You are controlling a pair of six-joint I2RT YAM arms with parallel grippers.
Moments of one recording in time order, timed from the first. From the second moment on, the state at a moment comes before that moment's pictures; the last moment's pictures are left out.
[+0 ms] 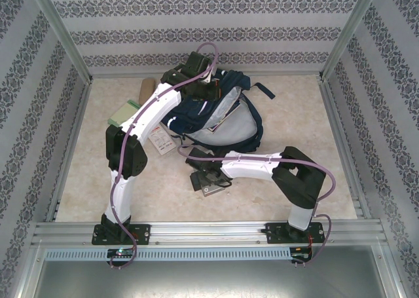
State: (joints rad) left arm -0.50 2.13 2.17 -0.88 0.22 -0.46; right arm 1.03 1.81 1.10 -0.66 0.12 0.71
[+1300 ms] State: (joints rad) left arm -0.49 2.10 2.11 -0.82 0.24 -0.51; right arm 0.48 1.57 1.21 -0.60 0.10 0.91
